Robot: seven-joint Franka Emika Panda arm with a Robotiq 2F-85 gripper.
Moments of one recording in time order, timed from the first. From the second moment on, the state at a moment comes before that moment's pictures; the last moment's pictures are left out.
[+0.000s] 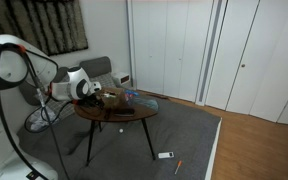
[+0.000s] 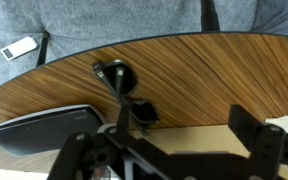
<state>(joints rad) 0.06 -0.11 0.27 -2.46 -0.10 2.71 0.35</state>
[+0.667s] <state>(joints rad) 0.08 0.04 0.19 -2.34 -0.06 2.72 0.04</state>
